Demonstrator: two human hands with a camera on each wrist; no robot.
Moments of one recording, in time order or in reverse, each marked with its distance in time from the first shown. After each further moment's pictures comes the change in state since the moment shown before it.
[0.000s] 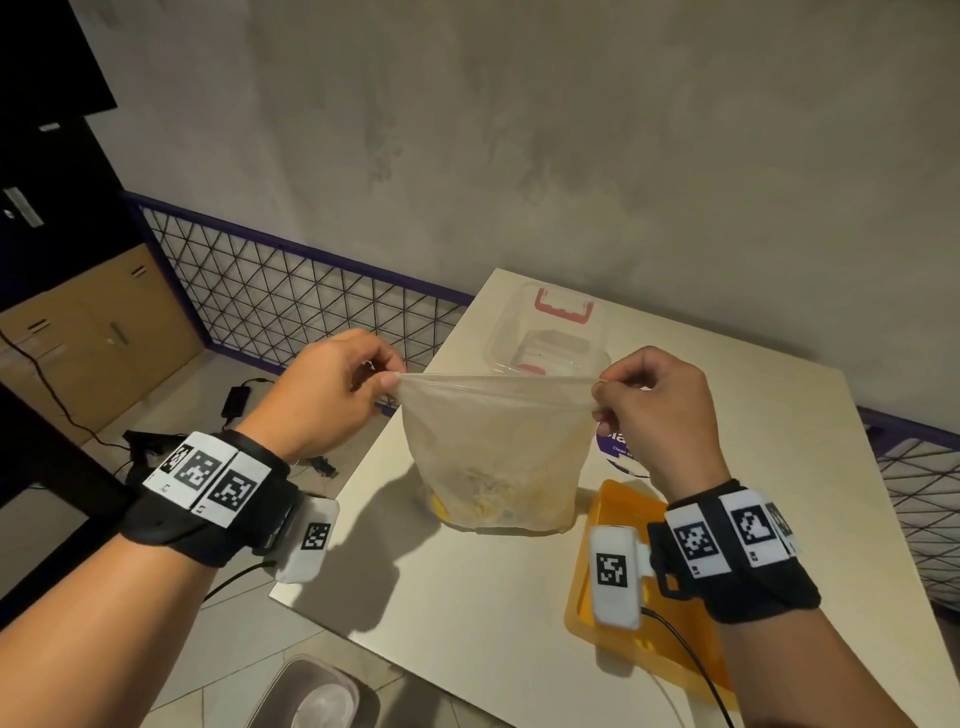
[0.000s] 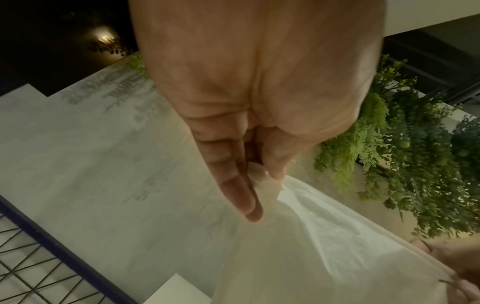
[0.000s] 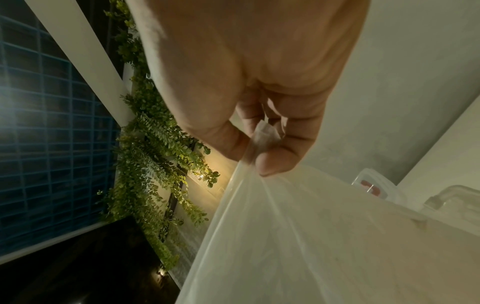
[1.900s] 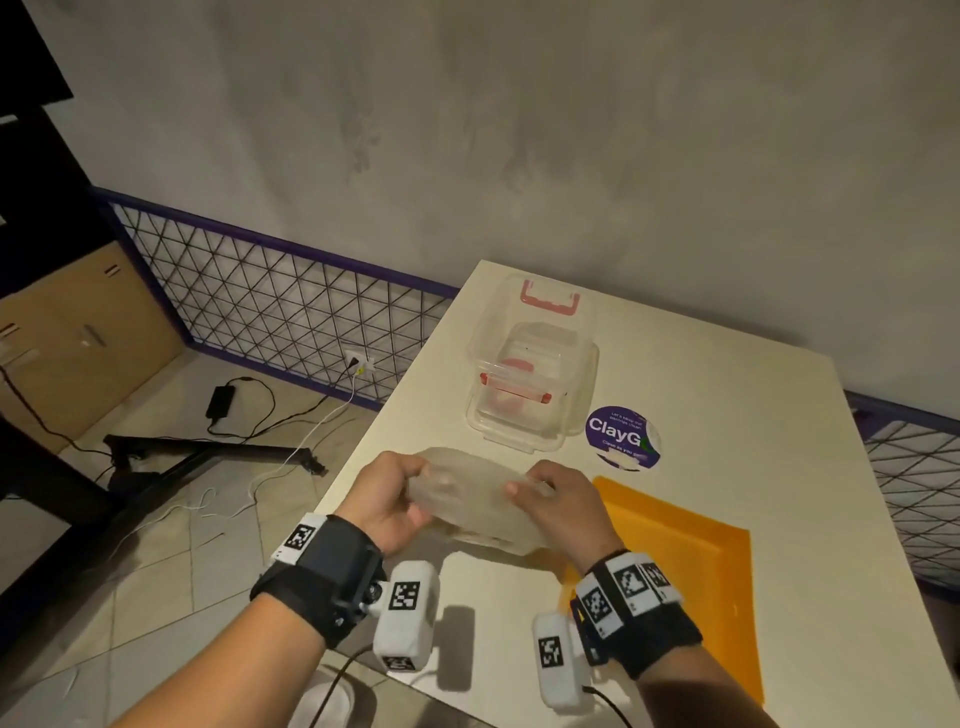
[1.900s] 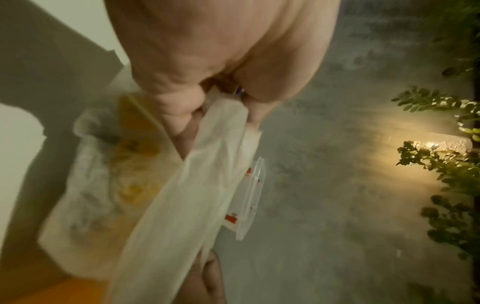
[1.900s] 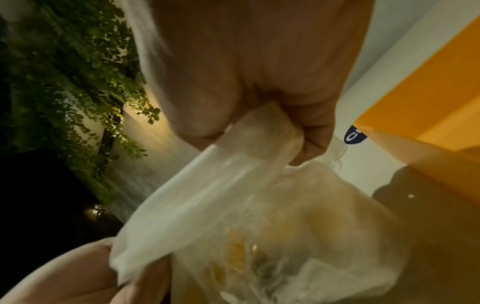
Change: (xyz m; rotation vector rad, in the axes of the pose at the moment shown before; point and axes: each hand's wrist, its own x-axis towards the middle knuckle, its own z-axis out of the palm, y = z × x) left_hand -0.016 -0.019 0.136 -1.424 -0.128 -1.048; right_hand -0.024 0.110 0.066 -0.246 -0.376 0.166
